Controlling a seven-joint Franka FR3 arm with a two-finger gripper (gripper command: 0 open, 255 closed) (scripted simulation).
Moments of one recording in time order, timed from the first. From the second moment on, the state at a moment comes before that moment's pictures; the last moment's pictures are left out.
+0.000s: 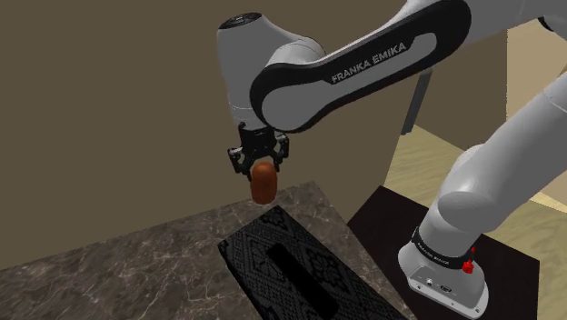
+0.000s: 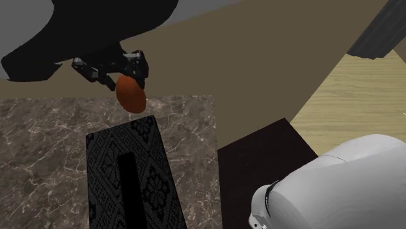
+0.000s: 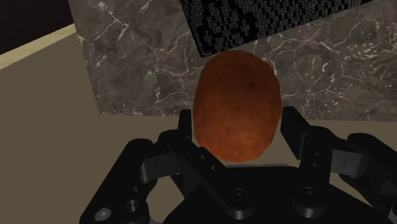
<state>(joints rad) -0.01 -0.29 0.60 -2.26 0.02 2.03 0.98</state>
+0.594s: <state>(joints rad) 0.13 -0.49 0.66 -2.36 0.16 1.95 1.09</state>
